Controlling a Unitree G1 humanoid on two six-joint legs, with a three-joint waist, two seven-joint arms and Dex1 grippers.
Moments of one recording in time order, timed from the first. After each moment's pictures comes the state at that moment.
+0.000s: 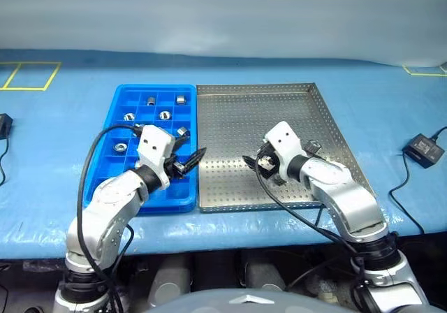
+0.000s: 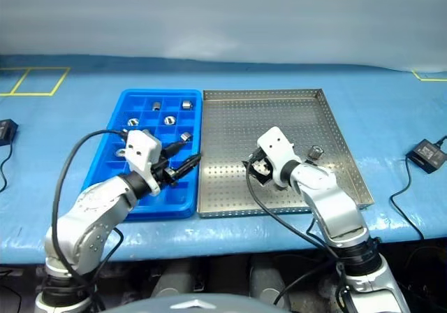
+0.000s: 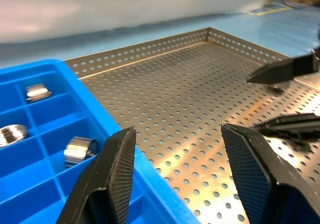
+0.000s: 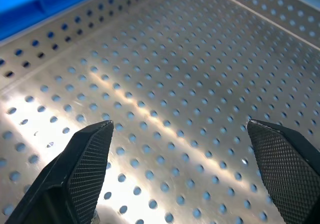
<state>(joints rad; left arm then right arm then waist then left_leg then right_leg) -0.08 0.35 -0.04 -0.62 -0.36 0.78 -0.45 -0.26 -0.48 0.18 -0.44 0.13 0.91 0.43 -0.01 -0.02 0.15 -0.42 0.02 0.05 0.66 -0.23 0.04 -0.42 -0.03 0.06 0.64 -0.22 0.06</state>
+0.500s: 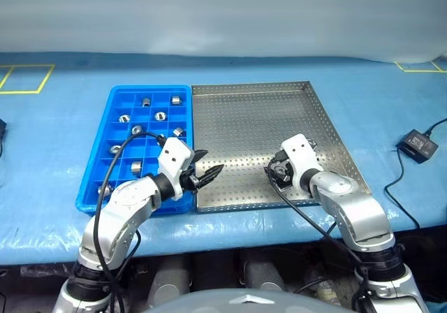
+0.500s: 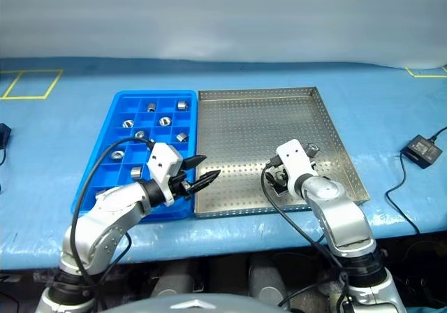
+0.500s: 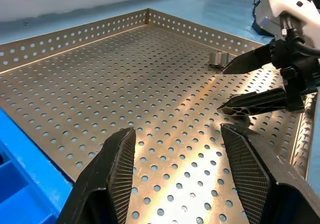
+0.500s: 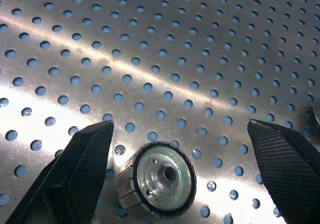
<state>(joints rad) -0.08 0.37 -0.15 -0.55 -0.35 0.70 -0.50 -0.17 -0.45 0.11 -0.48 0.12 1.12 0.29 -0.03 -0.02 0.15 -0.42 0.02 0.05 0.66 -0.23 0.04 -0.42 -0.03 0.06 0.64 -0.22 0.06</state>
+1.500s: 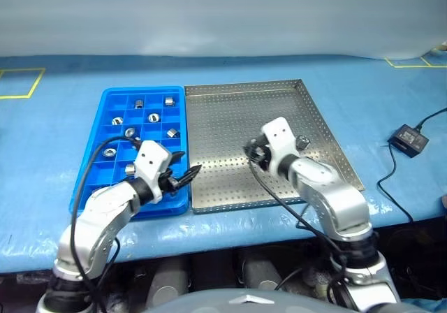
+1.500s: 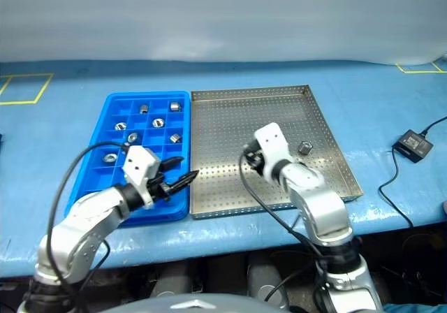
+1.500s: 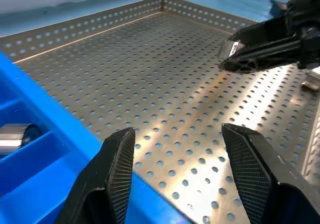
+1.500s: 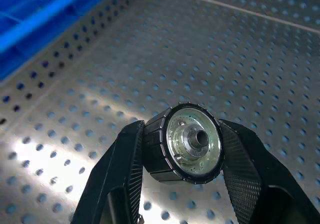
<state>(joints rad) 0.06 0.46 0.02 -0.62 -0.37 0.70 -0.48 -0.36 -0.25 0.19 -0.39 0.17 0.94 0.34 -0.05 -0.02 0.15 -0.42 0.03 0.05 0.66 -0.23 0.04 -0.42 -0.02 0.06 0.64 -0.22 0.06</state>
